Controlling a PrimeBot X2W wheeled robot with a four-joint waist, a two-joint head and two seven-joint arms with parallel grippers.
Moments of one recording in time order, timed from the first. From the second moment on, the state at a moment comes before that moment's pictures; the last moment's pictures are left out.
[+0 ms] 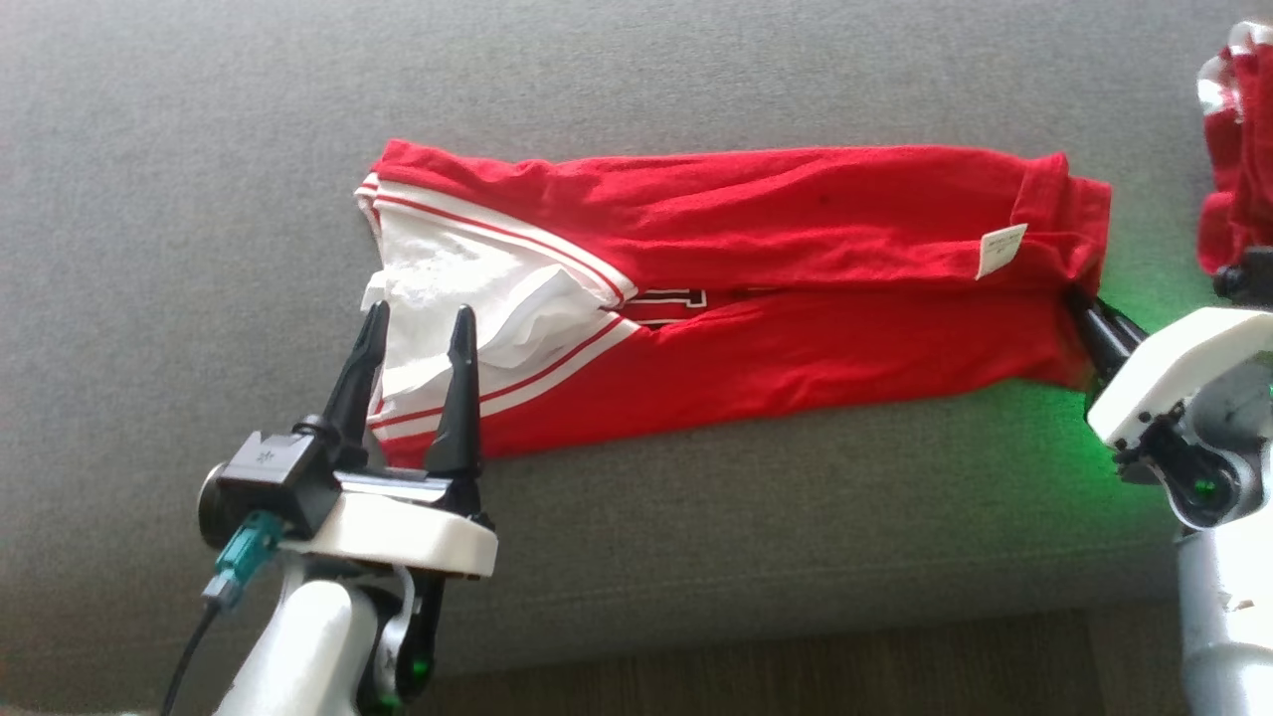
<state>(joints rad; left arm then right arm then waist) -0.14 0.16 -0.40 -0.01 -0.36 0.14 -0.26 -0.42 -0.16 -0.23 0.42 0.46 0.13 0.41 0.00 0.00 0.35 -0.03</state>
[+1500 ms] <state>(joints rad) -0.06 0.09 -0.35 0.02 -0.34 0.08 -0.26 -0.42 -0.07 0.18 0.03 0.61 0.13 0.55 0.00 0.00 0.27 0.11</state>
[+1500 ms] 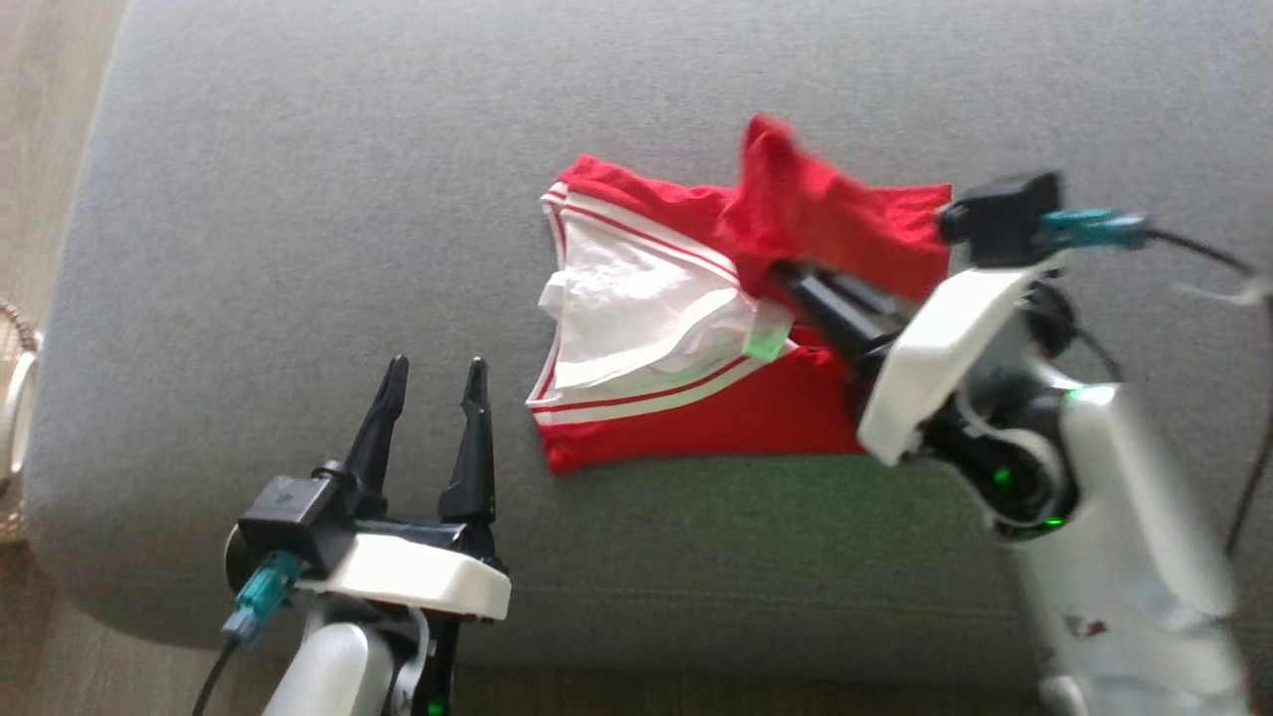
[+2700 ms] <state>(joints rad) -0.06 0.05 -0.34 0.06 -0.33 0.05 -0.26 -0.79 -0.08 0.49 0.58 0.81 0.13 0.11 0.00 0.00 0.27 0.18</state>
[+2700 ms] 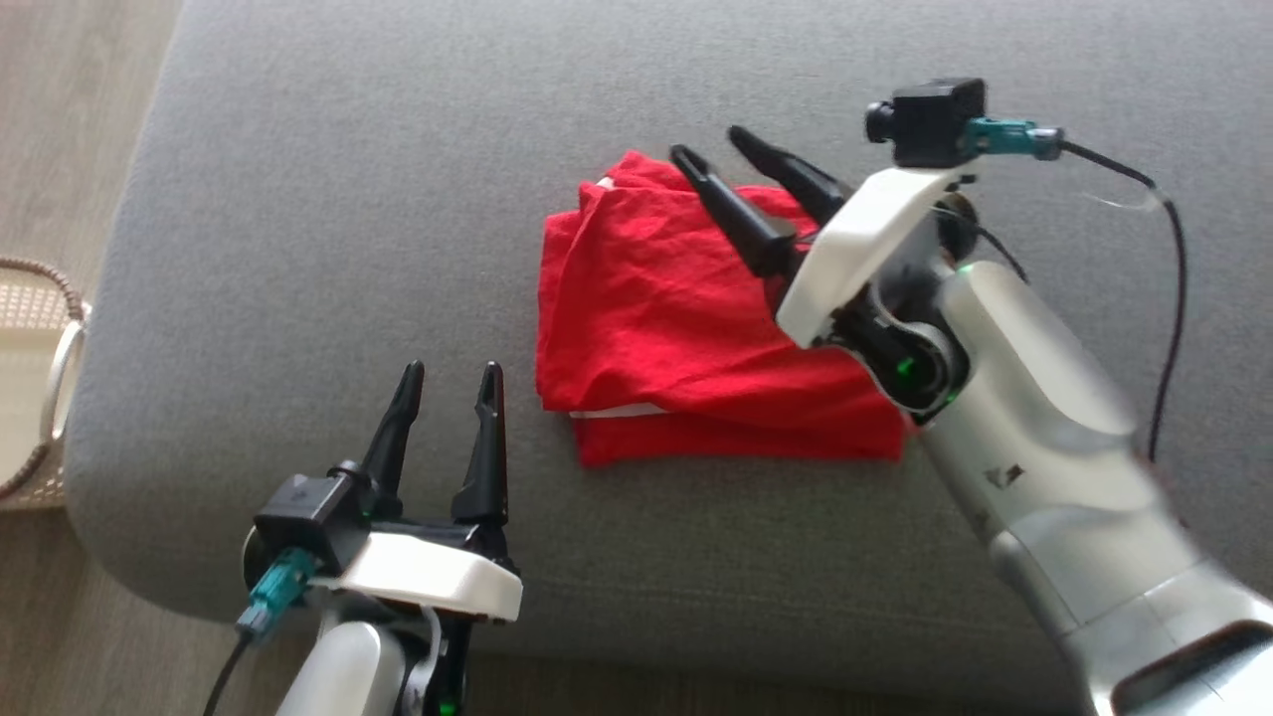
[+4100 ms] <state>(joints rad) 0.18 0.05 -0.18 -0.11 -0.10 0.07 -0.26 -0.01 -0.06 -0.01 0.16 0.07 0.13 -0.25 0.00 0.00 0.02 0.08</state>
